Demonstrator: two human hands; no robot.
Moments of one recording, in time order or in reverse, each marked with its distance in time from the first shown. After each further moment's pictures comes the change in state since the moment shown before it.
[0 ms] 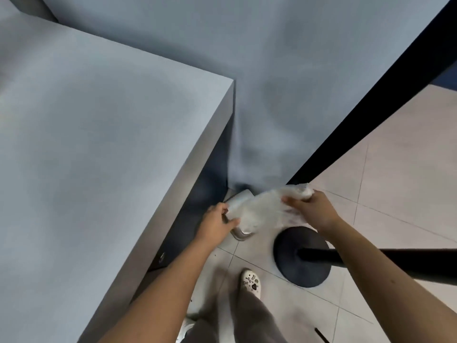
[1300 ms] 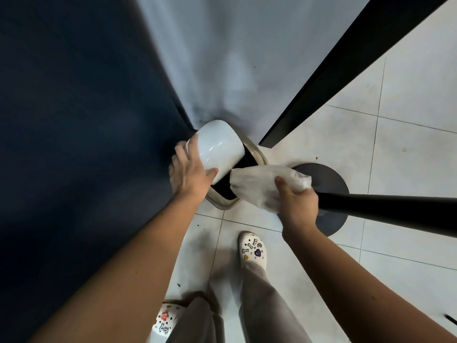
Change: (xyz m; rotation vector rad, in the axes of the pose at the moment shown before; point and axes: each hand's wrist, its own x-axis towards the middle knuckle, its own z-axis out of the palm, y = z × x) left_hand 0.262 -0.146 0.190 0.452 0.231 0.099; right_hand 0.154 0.284 0.114 0.317 0.582 0.368
